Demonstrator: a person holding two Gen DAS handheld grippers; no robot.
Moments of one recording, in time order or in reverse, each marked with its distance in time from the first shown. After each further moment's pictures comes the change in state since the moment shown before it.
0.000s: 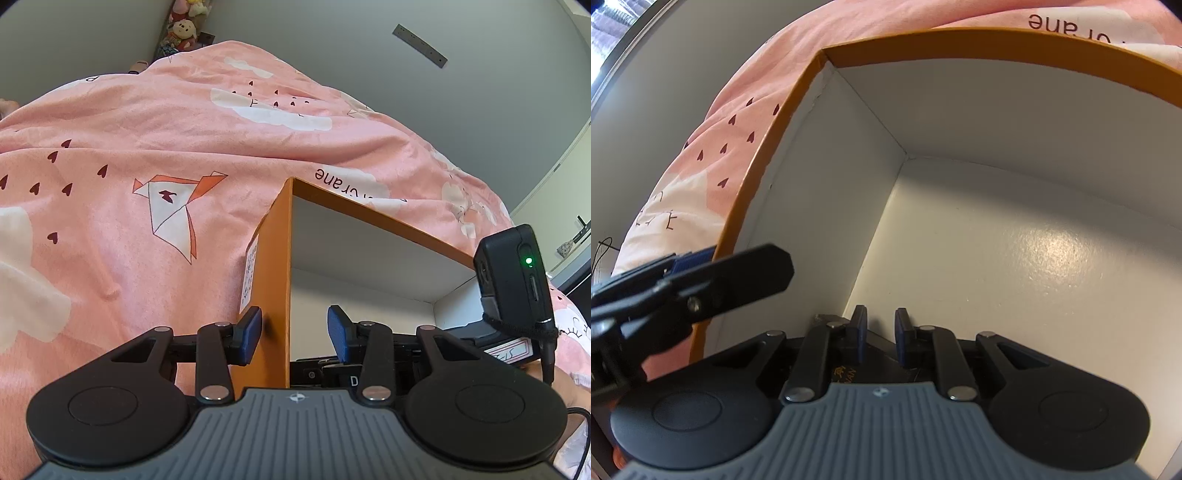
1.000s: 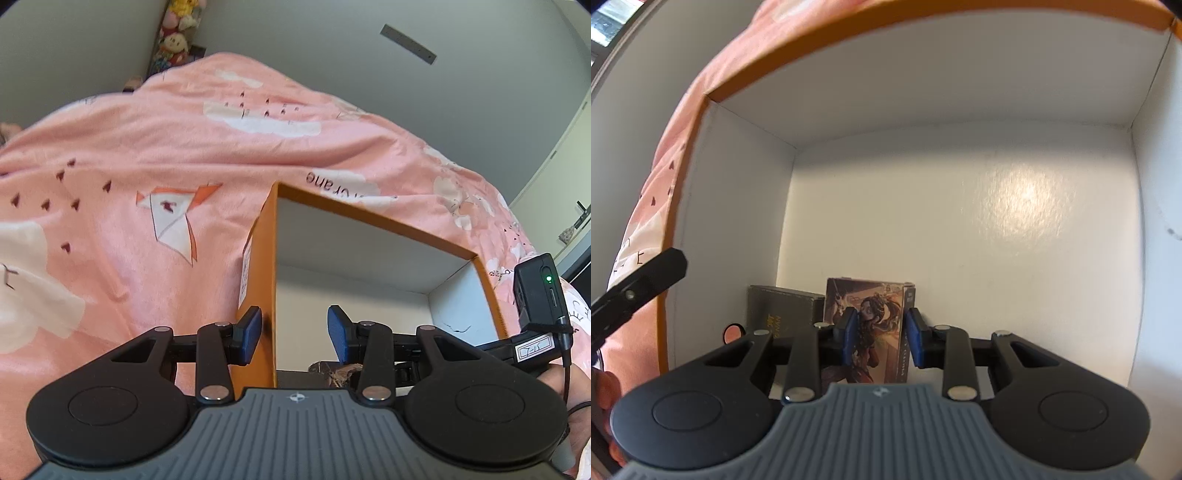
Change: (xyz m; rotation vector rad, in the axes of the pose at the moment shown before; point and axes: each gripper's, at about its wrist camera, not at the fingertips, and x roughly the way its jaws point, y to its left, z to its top) left arm -0.027 -0.016 -0.007 0.069 -0.030 0.024; right arm -0.046 -0.043 -0.050 0.276 -0.049 -0.094
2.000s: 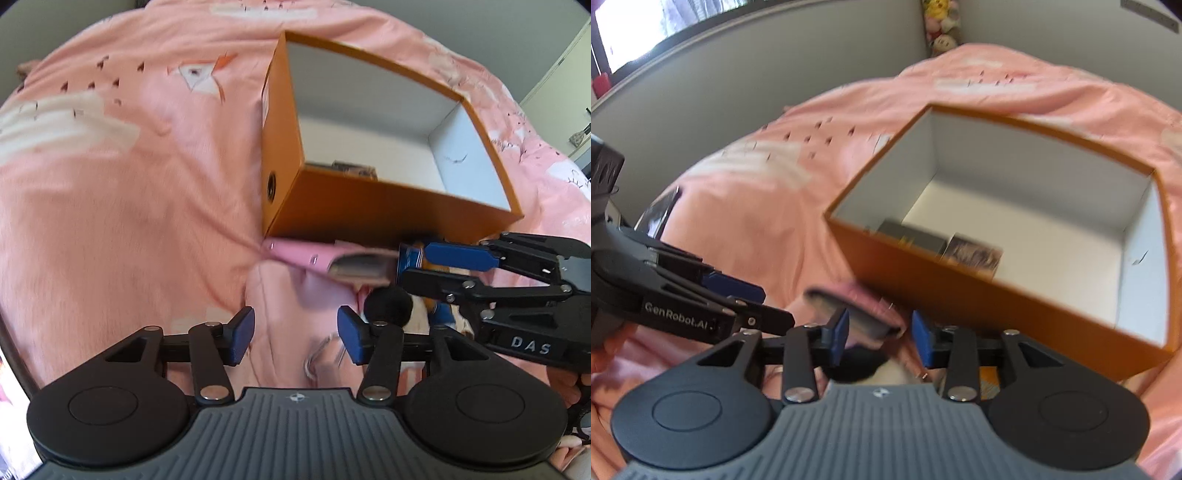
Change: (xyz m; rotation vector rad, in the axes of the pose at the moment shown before) left arm -0.058 0.004 -0.093 0.087 0.349 0.057; right arm -0.074 0.084 -0.160 -0.440 -0.310 -0.046
